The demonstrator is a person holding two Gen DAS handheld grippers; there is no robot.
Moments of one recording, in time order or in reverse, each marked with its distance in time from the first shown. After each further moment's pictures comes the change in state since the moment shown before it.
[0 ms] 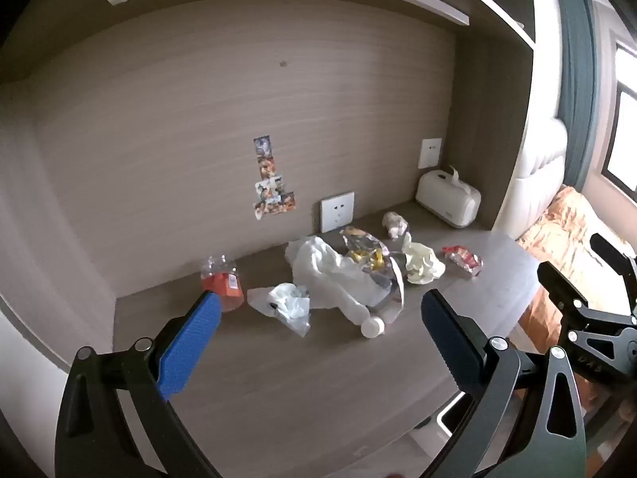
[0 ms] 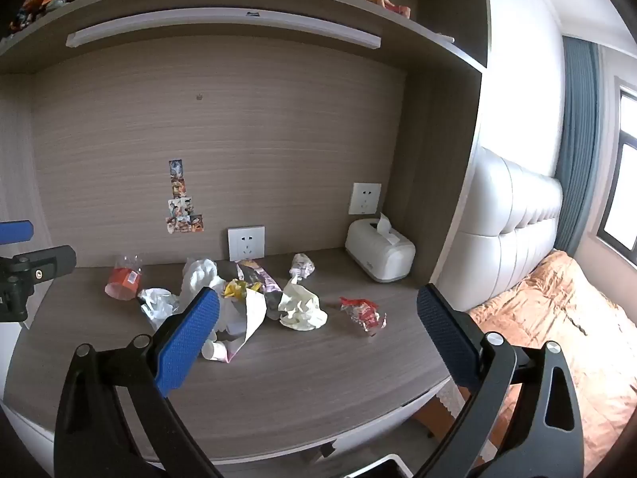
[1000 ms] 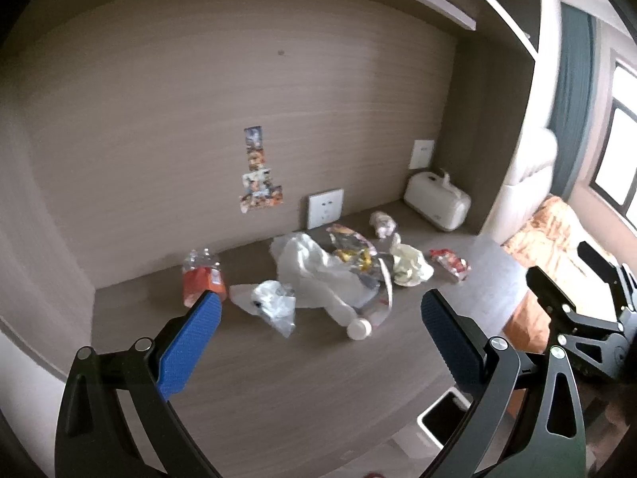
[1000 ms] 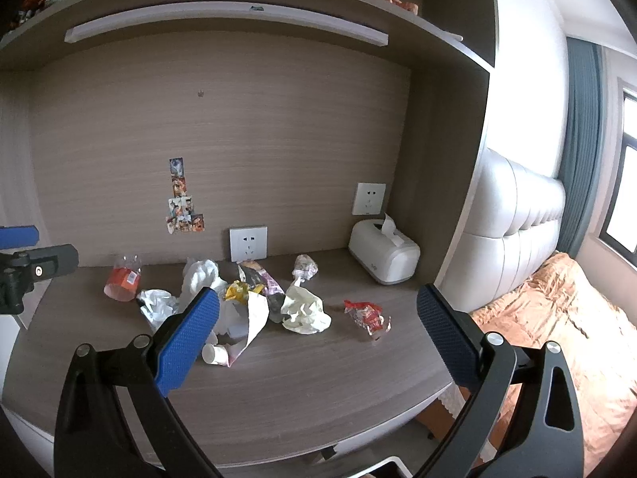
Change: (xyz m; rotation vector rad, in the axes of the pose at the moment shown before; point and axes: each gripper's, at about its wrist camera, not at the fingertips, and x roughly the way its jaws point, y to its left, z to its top) left arm 0.006 0.006 -0.004 -0.047 0.023 -0.090; right arm 0.007 0.002 0.005 0.002 -0.001 0.017
